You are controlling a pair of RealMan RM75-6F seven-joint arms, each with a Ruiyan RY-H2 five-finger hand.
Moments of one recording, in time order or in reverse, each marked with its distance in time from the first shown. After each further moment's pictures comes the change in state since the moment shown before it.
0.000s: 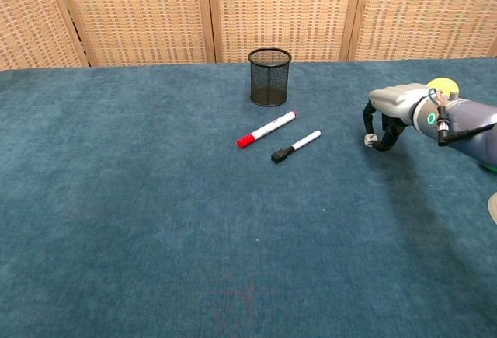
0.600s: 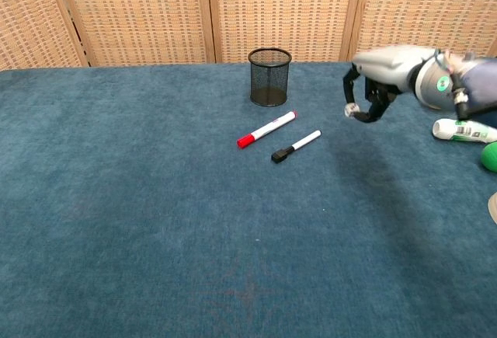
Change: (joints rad) left arm 0.014 0.015 0.011 -0.003 0.039 0.030 -0.040; right arm -0.024 0.217 0.025 -0.435 -0.116 0.145 -0.021
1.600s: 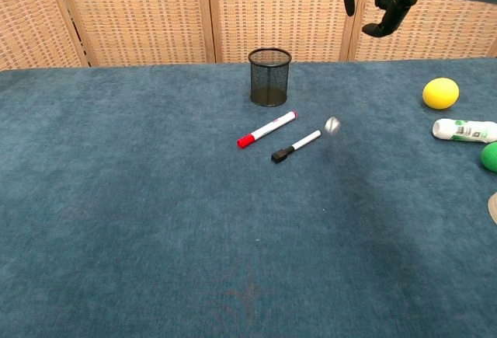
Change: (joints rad) left arm 0.015 0.010 0.010 0.010 0.024 0.022 -0.040; right arm 0.073 0.273 0.026 -0.465 0.084 0.273 -0.281
